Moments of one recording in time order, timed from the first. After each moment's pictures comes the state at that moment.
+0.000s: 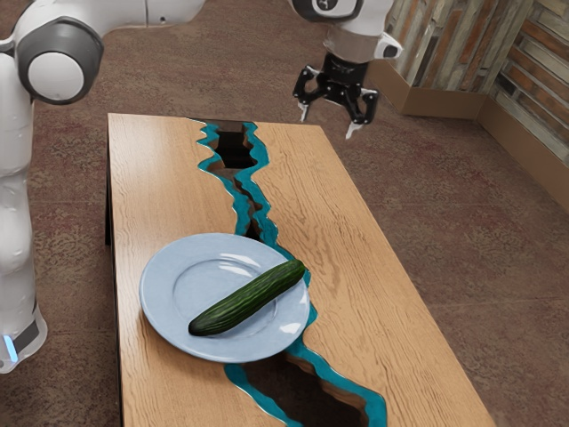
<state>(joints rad) 0.16 0.09 -0.15 -1.34 0.04 1.46 -0.83</state>
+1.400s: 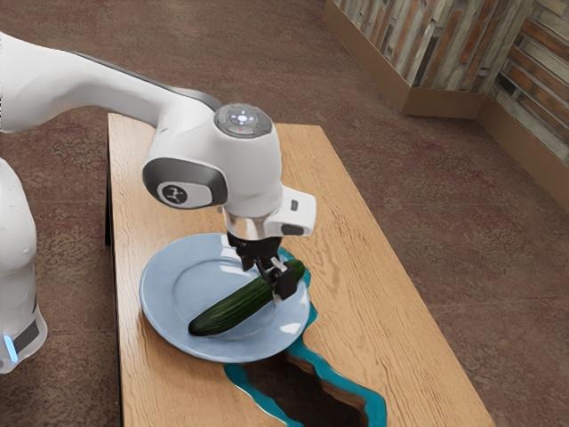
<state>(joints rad) 0.26 -0.57 -0.71 -2.36 -0.22 2.16 -0.71</state>
